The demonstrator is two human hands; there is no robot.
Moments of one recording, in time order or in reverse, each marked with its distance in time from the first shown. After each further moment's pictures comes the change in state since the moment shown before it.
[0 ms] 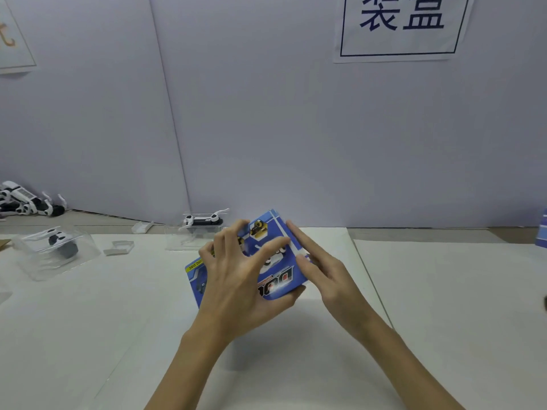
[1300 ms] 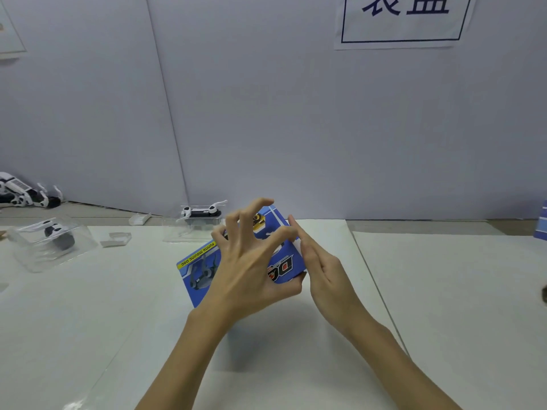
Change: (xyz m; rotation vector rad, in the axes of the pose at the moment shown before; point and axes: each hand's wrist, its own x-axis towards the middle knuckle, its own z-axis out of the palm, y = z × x) left_hand 0.016 0.008 0.007 -0.119 -0.055 0.045; right_hand 0.001 0.016 0.011 -0.022 0.100 0.004
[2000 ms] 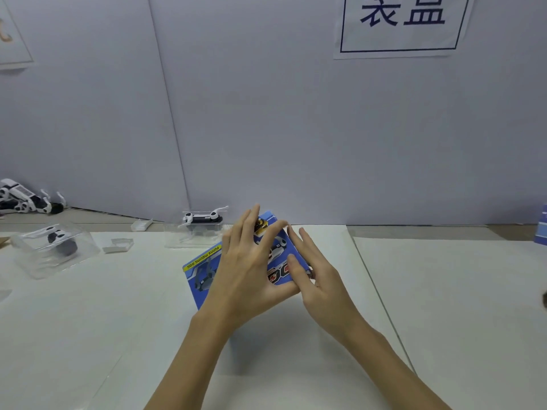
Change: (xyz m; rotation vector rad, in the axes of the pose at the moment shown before) left_hand -0.002 -0.007 0.002 0.011 -0.098 -0.126; right_hand 0.000 0.006 0.005 -0.120 0.006 -0.028
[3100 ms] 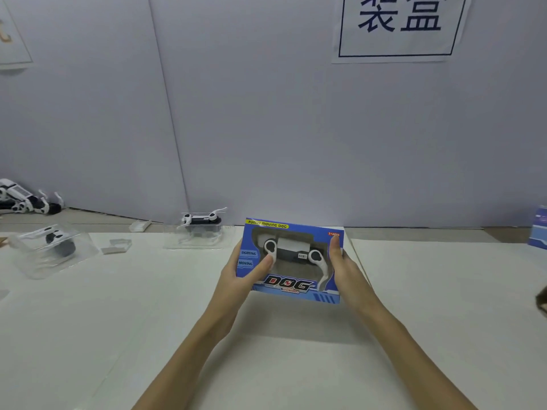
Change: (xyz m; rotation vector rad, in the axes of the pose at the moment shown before) left_hand -0.019 -0.025 0.027 -1.178 -0.089 -0.639; right_hand 0.016 0.021 -0.048 -0.118 0.204 0.430
